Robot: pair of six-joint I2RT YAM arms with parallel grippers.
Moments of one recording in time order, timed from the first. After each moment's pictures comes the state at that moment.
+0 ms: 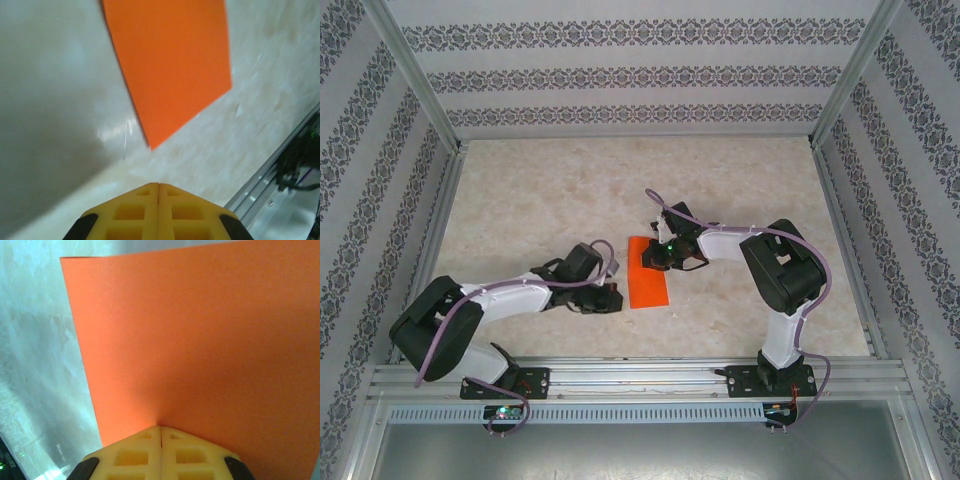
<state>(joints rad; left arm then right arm) -0.63 1.43 0.61 -0.18 0.52 -0.67 0.53 1.89 0.99 -0.17 -0.54 0.60</state>
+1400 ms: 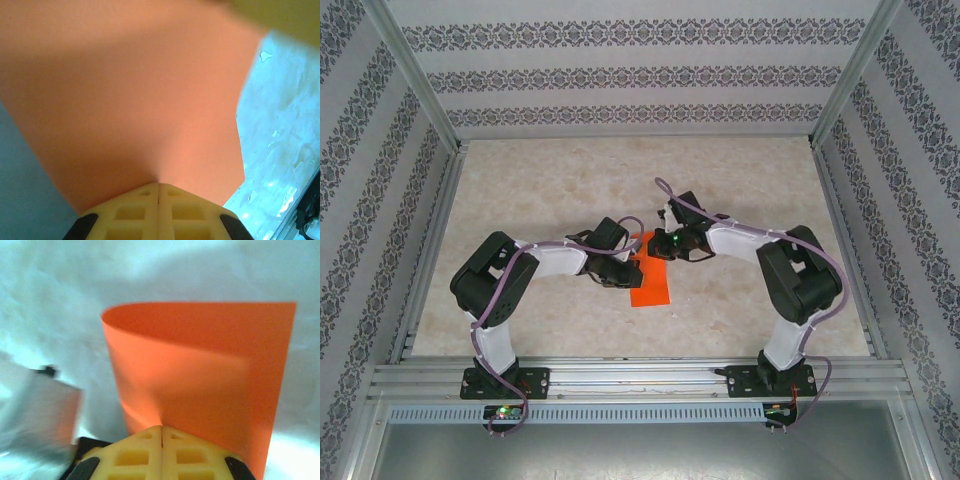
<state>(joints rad) -0.62 1.84 0.95 -0.21 0.54 -0.53 0.50 1.76 1.02 -0.27 -0.48 0.60</state>
